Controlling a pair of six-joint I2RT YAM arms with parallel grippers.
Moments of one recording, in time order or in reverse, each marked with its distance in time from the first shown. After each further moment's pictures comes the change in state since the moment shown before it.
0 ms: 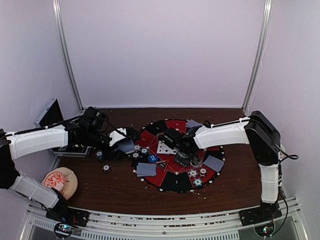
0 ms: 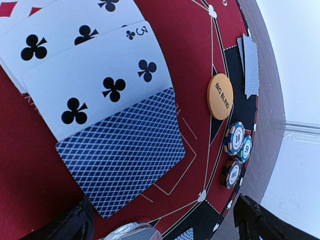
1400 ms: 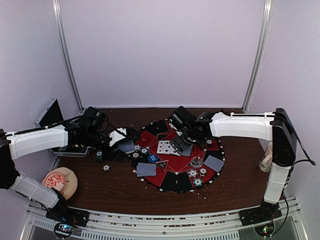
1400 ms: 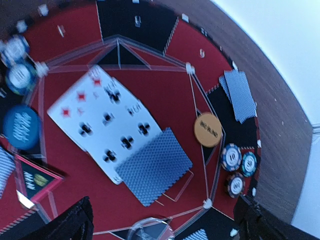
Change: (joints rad) left arm 0.000 0.000 0.000 0.000 -0.002 0.000; right arm -0.034 -0.168 0.032 0.024 -0.189 0.096
